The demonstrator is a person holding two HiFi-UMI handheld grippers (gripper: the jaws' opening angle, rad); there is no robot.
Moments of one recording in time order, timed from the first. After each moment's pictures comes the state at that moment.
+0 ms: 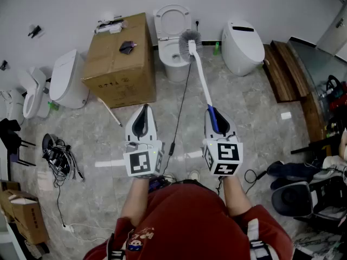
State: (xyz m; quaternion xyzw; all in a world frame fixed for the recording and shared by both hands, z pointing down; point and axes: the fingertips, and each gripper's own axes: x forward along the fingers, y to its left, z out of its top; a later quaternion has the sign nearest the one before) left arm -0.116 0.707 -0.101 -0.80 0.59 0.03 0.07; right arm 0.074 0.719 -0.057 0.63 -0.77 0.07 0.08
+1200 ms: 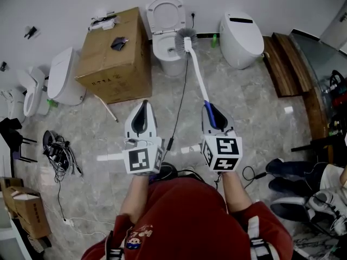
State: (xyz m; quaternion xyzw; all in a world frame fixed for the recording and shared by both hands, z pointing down) left arm -0.030 0.693 -0.086 -0.80 0.60 0.03 0.06; right arm 0.148 0.700 -0.030 0.60 -0.79 0.11 0.07
